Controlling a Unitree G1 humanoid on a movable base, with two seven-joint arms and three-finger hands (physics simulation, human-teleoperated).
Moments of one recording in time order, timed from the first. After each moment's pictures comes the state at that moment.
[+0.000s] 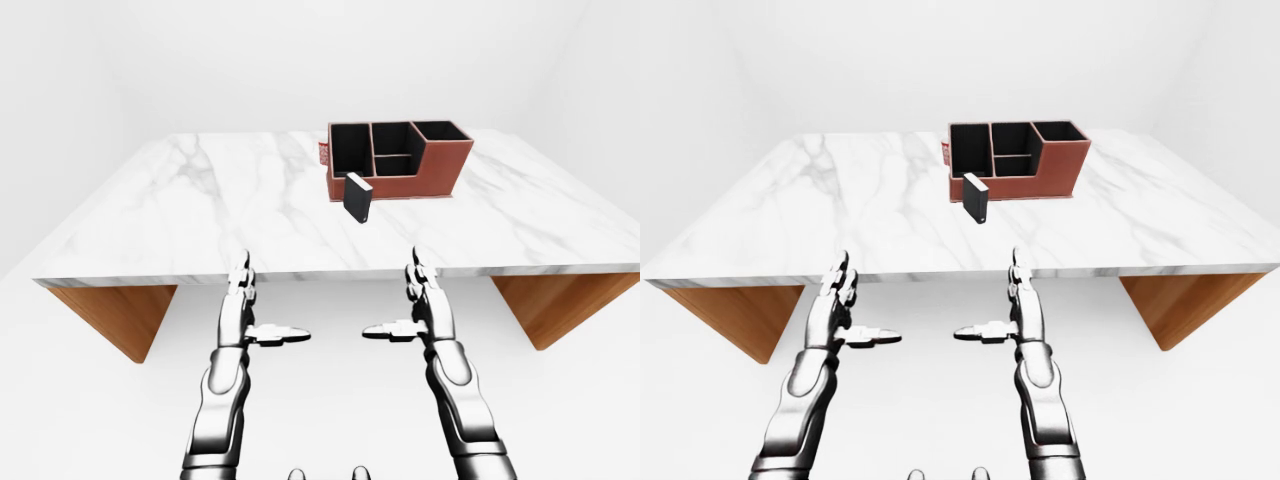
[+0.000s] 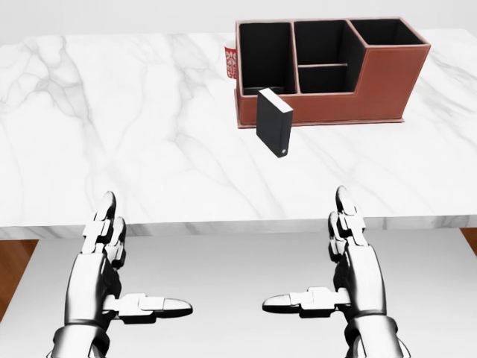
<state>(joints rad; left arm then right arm) 0.00 0.01 0.01 0.00 0.00 -0.01 -0.01 0.00 -0.01 -0.01 0.01 0.00 -0.02 0.01</state>
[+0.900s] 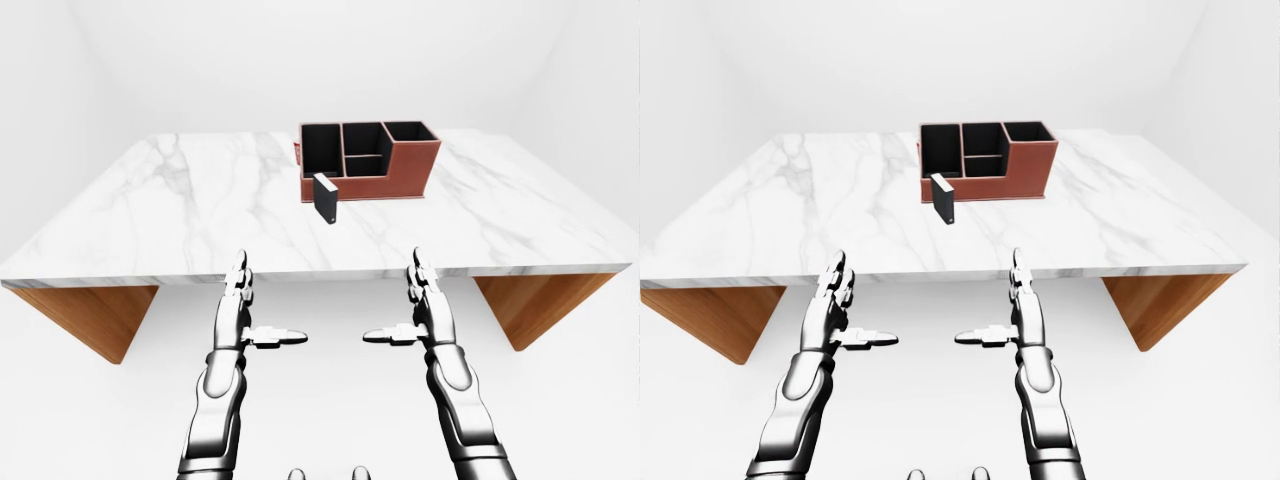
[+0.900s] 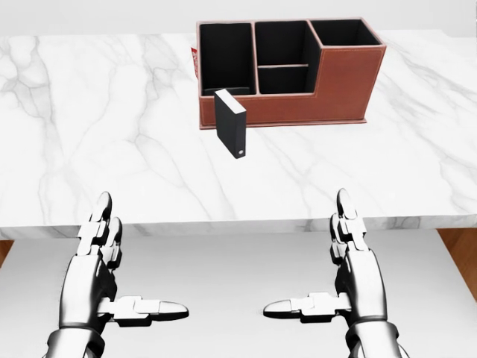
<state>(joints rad) 0.02 0.01 0.02 -0.01 0.00 -0.03 -0.03 0.02 -0.01 -0.02 0.04 -0.02 -0.09 0.01</state>
